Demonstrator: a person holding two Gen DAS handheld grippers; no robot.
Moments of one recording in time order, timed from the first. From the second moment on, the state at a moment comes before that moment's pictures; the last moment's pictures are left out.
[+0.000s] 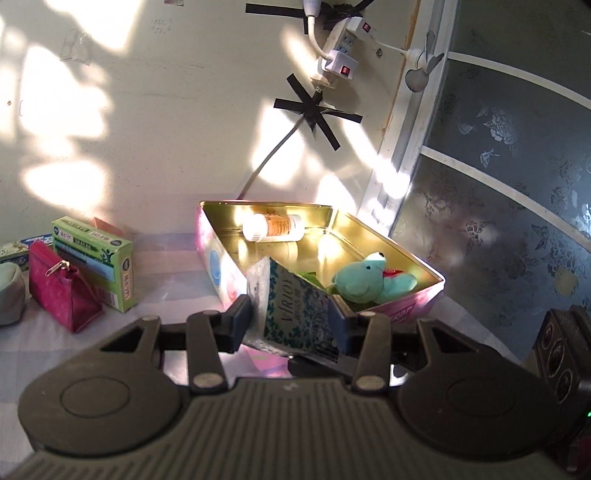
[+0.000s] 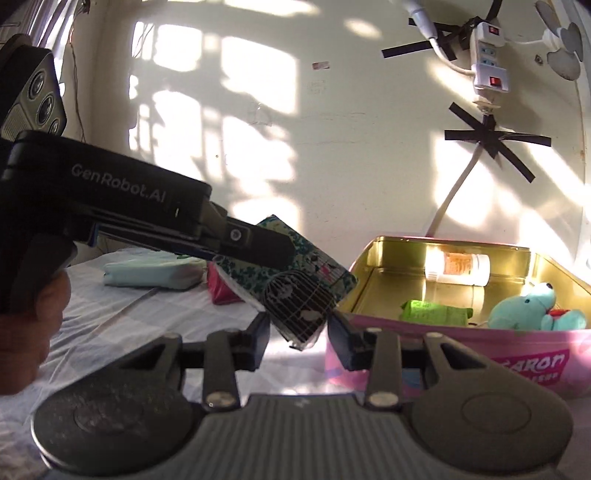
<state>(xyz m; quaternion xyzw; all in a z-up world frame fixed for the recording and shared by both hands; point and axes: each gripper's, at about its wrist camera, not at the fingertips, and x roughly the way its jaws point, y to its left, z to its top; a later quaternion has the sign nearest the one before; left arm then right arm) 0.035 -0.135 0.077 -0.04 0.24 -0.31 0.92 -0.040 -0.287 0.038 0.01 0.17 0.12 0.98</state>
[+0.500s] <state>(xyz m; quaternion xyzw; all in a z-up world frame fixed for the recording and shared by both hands) 0.079 -0.204 0.048 0.03 0.25 -0.22 0.94 -0.004 -0.352 0.021 0.05 0.13 -0.02 0.99</state>
